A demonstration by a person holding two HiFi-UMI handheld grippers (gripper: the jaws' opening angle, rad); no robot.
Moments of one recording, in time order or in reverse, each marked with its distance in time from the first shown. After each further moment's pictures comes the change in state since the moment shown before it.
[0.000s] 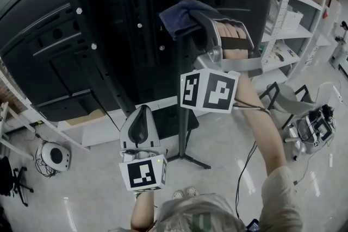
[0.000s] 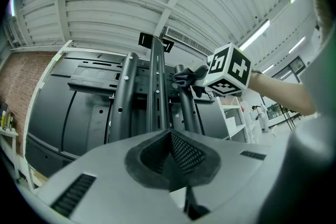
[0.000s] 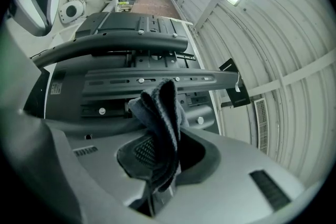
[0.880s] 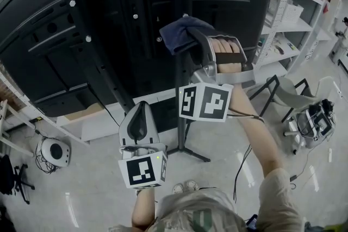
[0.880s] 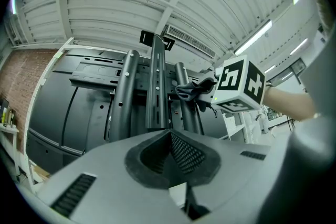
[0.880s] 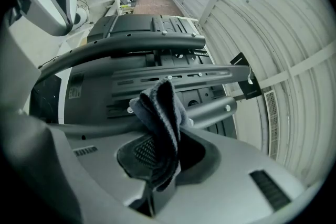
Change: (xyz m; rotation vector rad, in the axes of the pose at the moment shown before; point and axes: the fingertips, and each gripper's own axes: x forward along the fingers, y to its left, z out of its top) left arm -0.004 -0.003 -0.009 -0.020 0.020 0.004; right arm -0.020 0.062 -0.012 0.032 0.027 0.104
